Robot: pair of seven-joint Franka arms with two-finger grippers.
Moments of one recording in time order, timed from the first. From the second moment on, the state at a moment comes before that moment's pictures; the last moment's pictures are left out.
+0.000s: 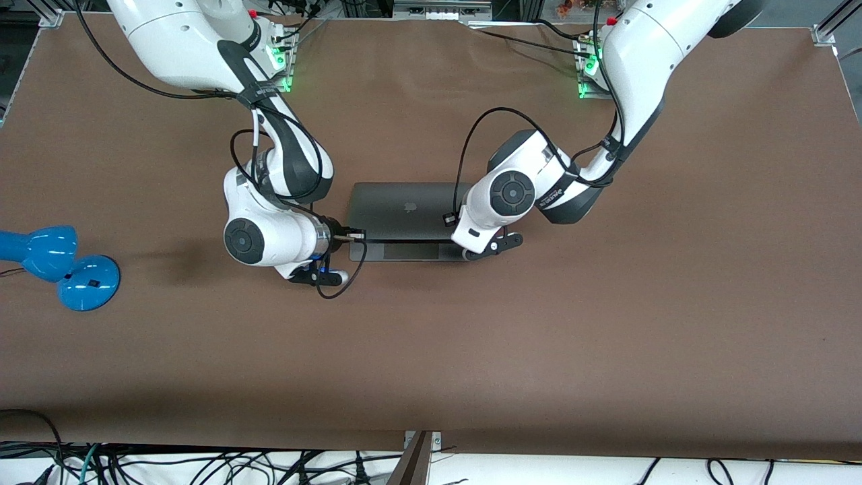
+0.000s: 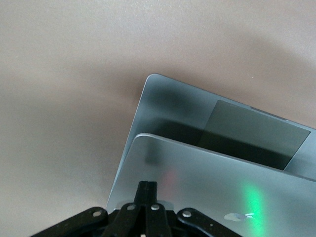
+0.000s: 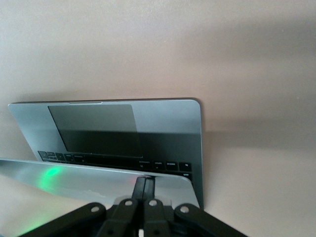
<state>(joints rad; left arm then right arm) -0.18 0.72 -0.56 -1.57 0.06 2.08 -1.03 0.27 0.66 0.19 -1.54 0.32 1.97 0.36</state>
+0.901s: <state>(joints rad) -0.26 0.77 -0.47 -1.53 0.06 2.12 -1.03 0.27 0.68 0.18 -1.54 0.32 2.02 0.33</state>
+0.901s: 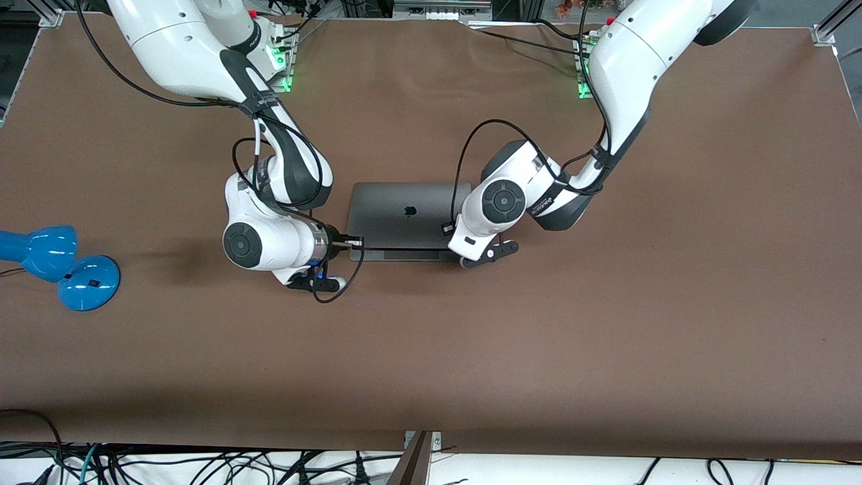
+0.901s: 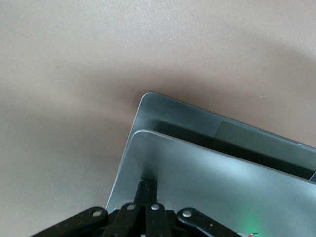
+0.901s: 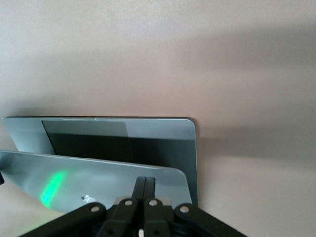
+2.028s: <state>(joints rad) -0.28 0.82 -0.43 -1.50 0.06 2.15 -1.03 0.28 0.75 0.18 -1.54 0.32 2.16 0.31</state>
